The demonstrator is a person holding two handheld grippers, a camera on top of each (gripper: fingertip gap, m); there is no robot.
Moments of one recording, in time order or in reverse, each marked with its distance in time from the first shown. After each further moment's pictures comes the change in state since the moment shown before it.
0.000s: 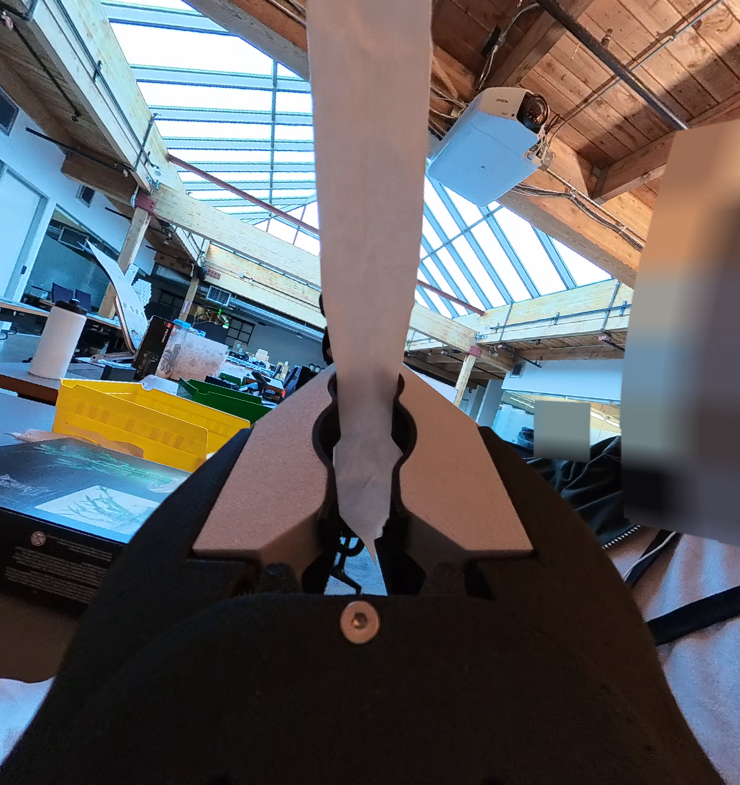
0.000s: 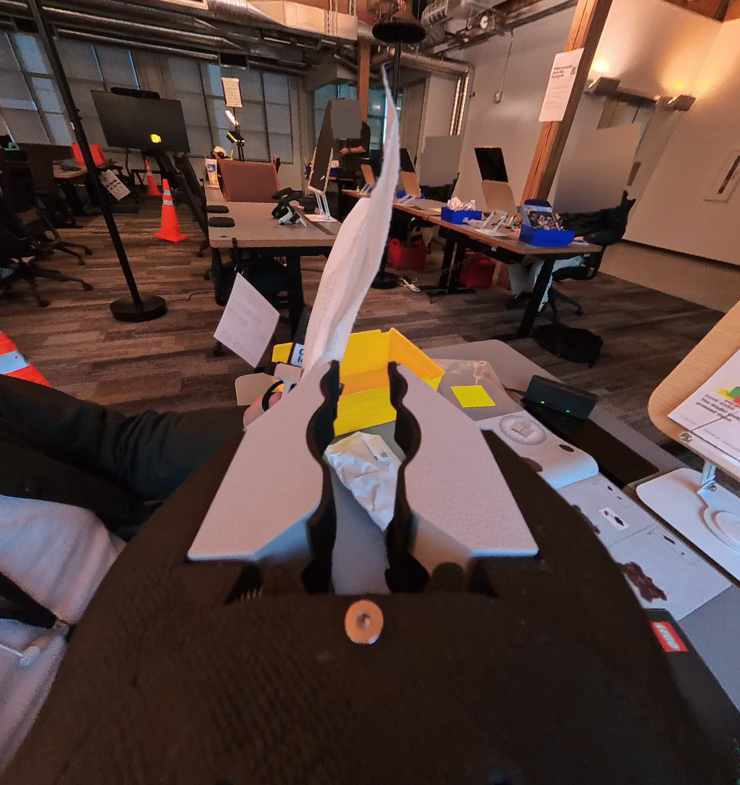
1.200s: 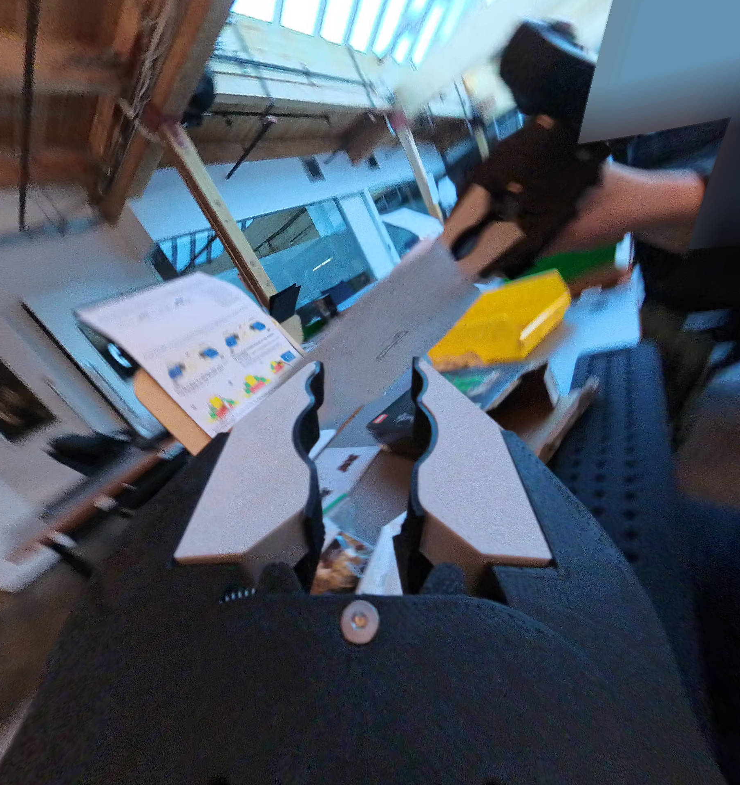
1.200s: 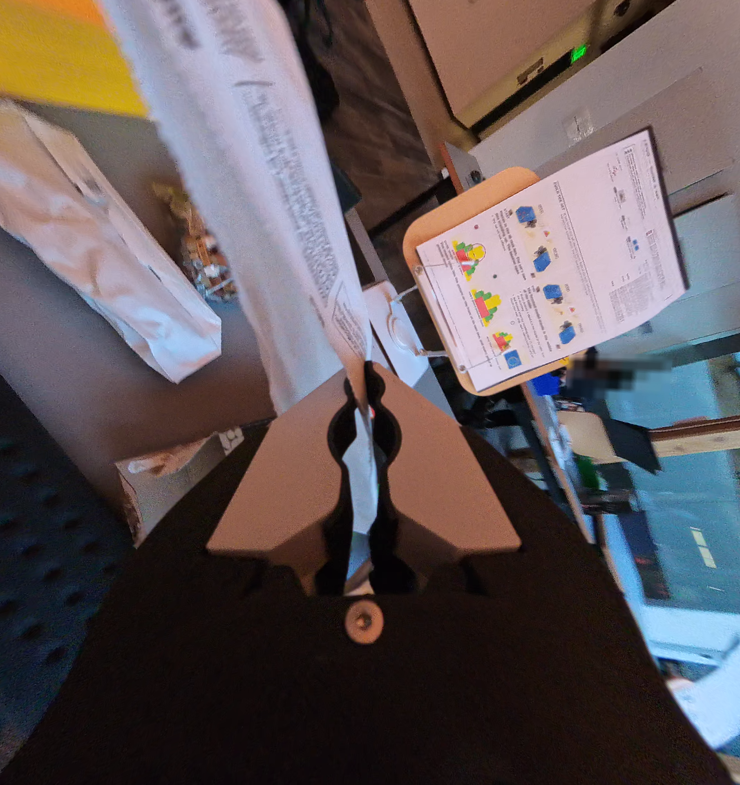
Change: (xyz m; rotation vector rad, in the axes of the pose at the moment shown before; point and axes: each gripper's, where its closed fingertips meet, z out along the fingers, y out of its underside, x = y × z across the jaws) left arm 0.023 -0.017 -0.026 -0.394 -0.581 1.047; right arm 0.051 0.098 0.010 -0.695 0.633 -0.673
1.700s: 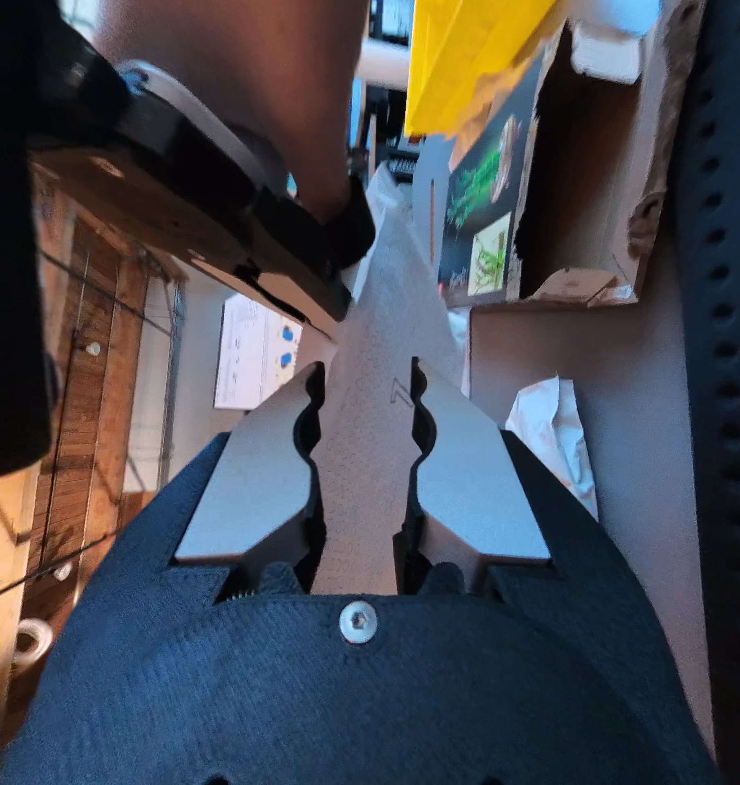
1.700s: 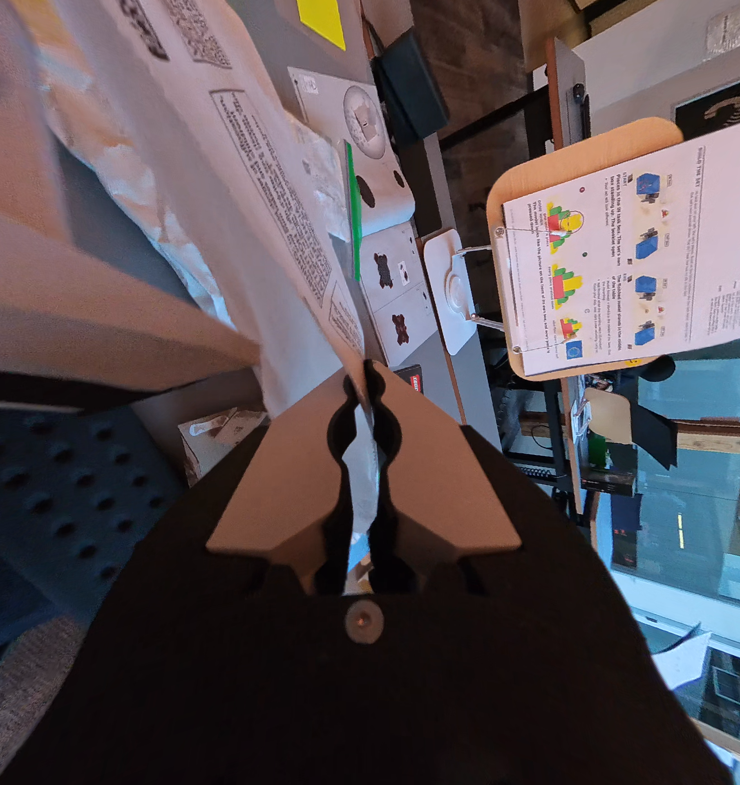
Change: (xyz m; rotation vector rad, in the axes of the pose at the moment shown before) left arm 0.083 0.050 0.077 -0.472 0.033 0.992; right arm -0.056 -0.003 0.027 -0.213 -0.143 -0.122
